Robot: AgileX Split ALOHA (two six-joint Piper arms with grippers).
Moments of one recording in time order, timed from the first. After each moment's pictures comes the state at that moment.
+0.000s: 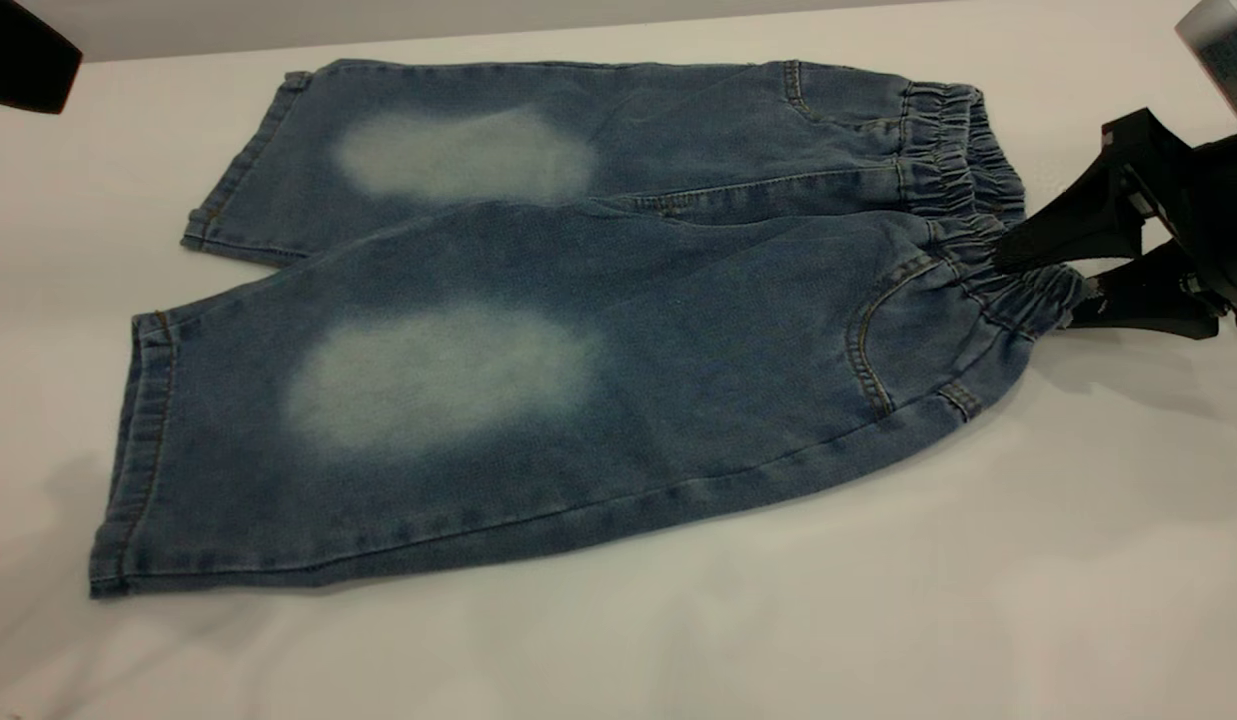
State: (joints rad) left arm -0.01 1.21 -0.69 -0.76 0.76 1.02; right arm -0.16 2.17 -0.77 1.69 0.79 -1.52
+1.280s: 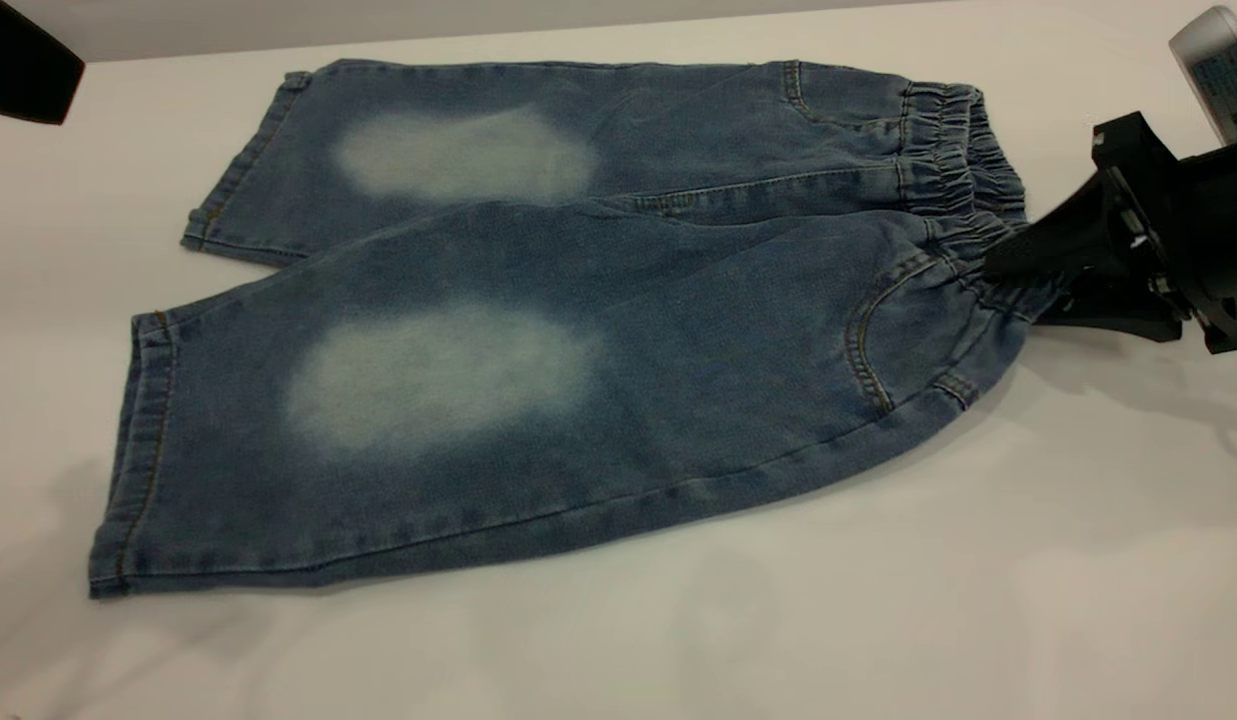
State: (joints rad) left arm -0.01 1.21 -0.69 -0.76 0.78 1.02; right arm -0.16 2.22 -0.77 1.74 0.87 -1.53
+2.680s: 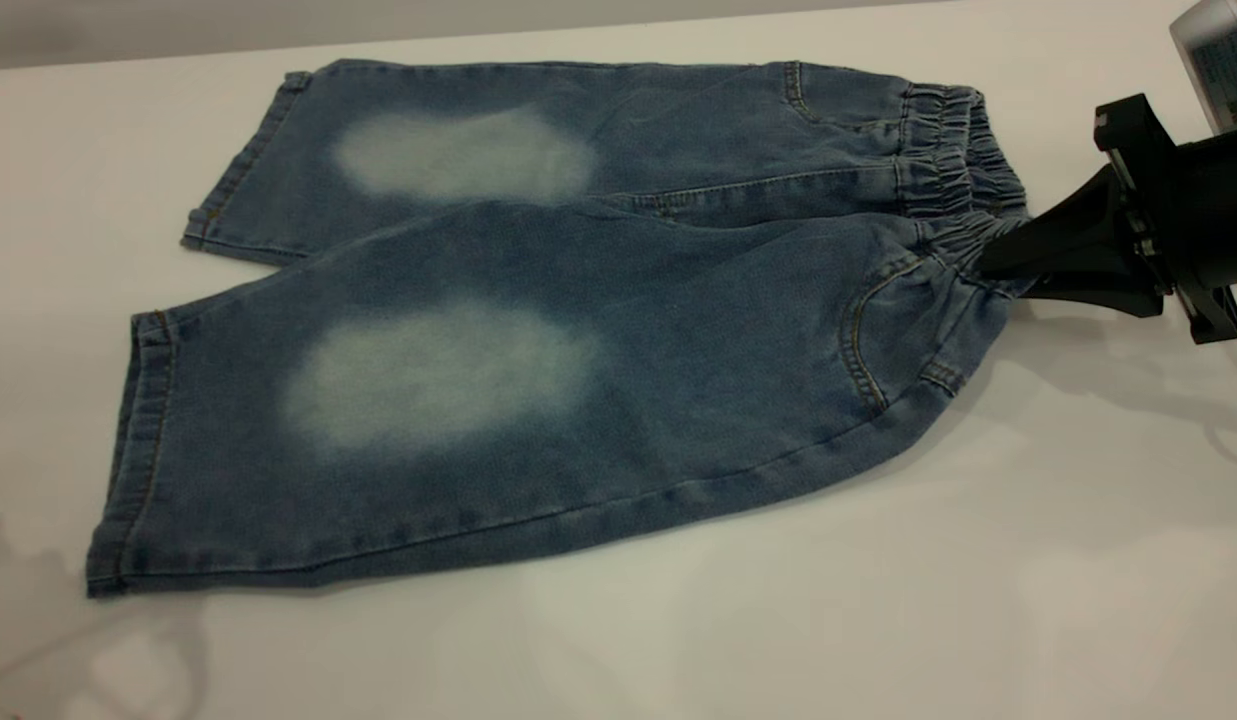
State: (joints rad) left arm -0.02 1.45 -0.38 -0.27 0.36 1.23; right arm -0.16 2.22 -0.77 1.74 0.93 -1.53
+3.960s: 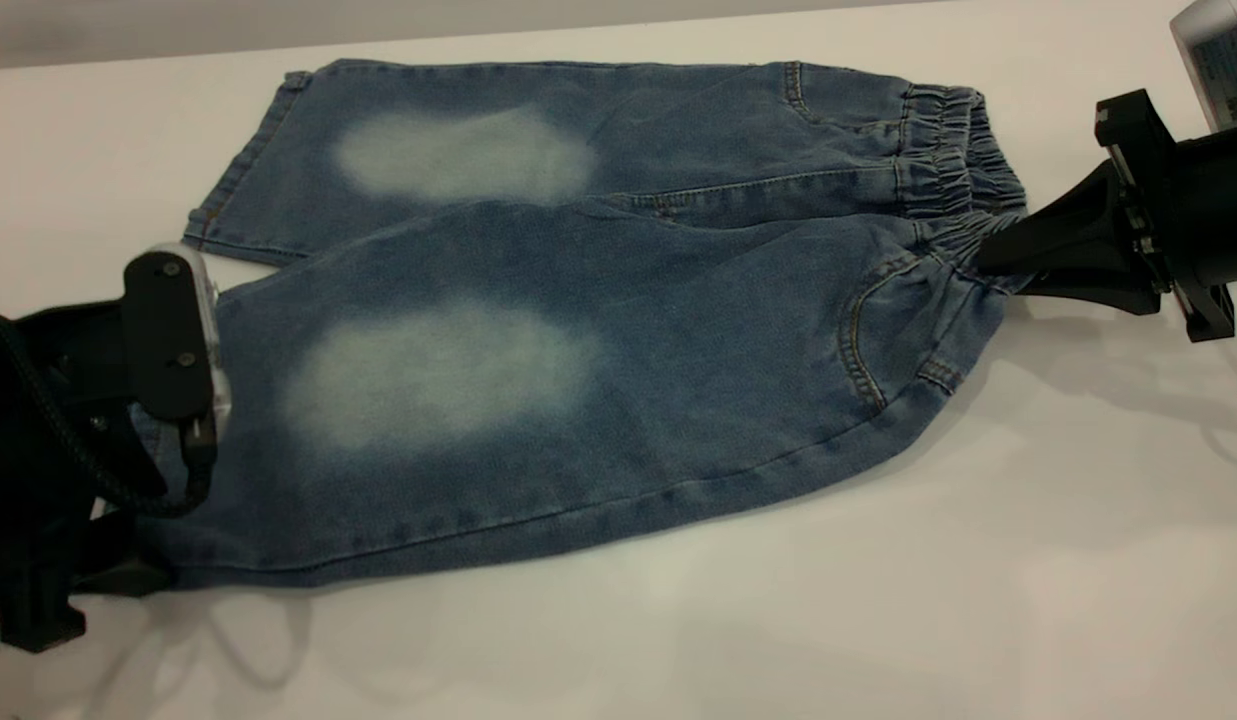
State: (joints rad) left arm -0.24 1.88 -0.45 -0.26 -0.01 1.25; right arm -0.16 2.22 -0.77 1.74 0.94 -1.53
